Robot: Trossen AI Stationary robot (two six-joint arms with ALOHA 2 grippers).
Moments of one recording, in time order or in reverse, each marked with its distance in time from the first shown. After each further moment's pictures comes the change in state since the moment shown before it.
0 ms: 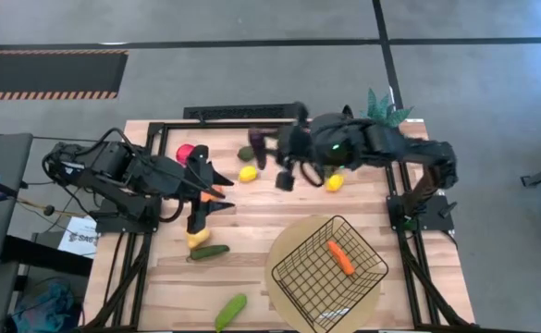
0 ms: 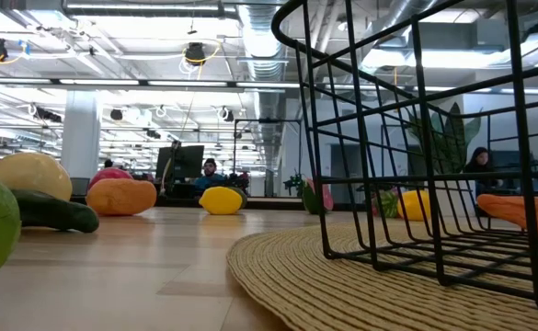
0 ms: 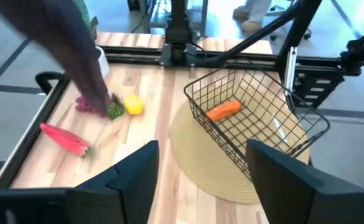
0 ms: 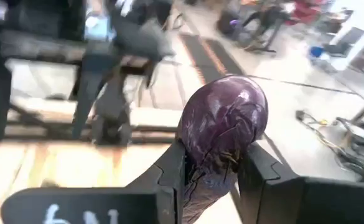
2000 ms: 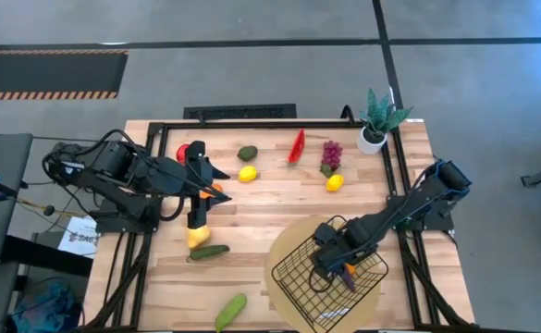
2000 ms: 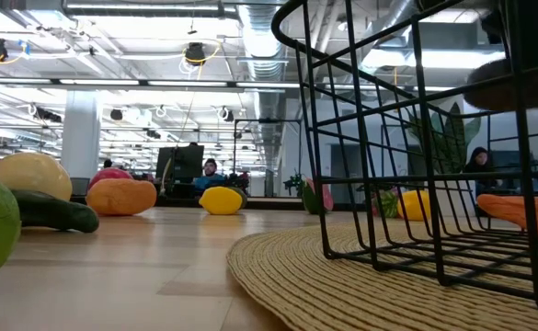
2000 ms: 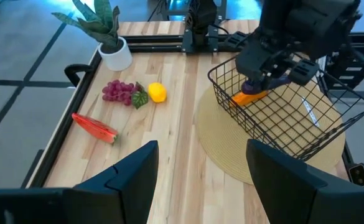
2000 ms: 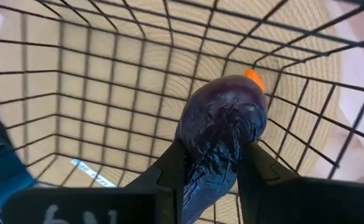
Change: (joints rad) left arm 0.003 -0.001 0.001 -0.074 -0.070 0.044; right arm 0.418 -0.032 -0.783 -0.433 -0.383 1.355
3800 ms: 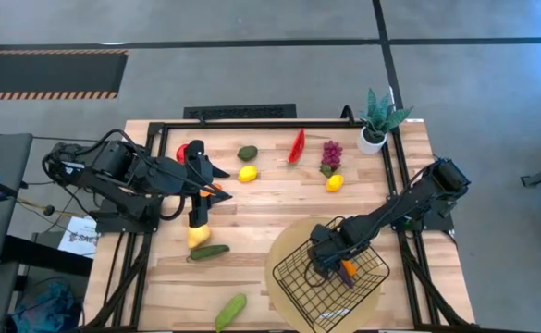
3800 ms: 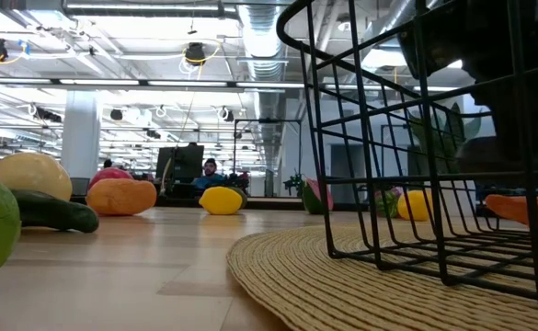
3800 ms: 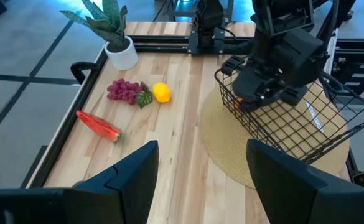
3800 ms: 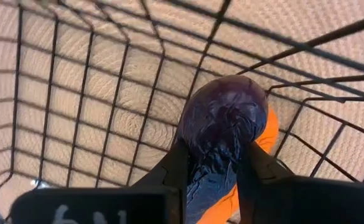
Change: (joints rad) left arm 0.000 0.000 0.000 0.000 -0.024 -0.028; right arm -0.046 0.000 -0.213 0.254 -0.038 -0.122
